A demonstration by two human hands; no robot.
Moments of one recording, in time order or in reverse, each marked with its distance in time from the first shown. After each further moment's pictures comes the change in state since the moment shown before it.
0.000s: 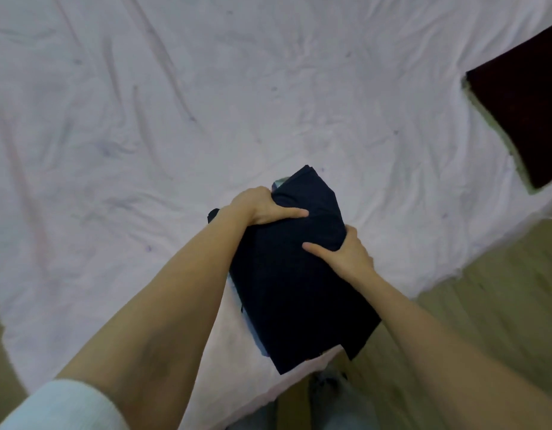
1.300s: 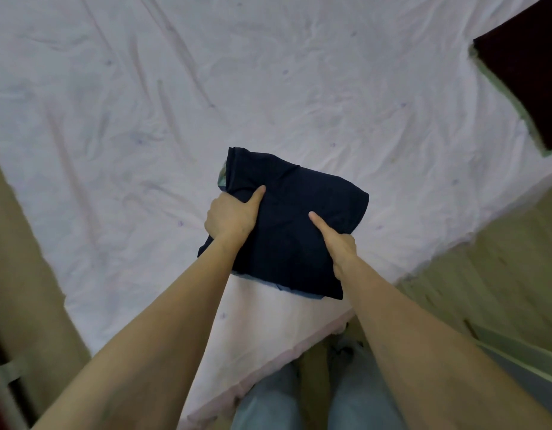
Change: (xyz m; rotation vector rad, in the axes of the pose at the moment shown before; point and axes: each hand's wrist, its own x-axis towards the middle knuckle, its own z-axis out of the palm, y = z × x) left_hand -0.083 -0.052 0.030 -0.338 0.566 -0.391; right_hand -0.061 -0.026 0.038 0.933 -0.106 0.426
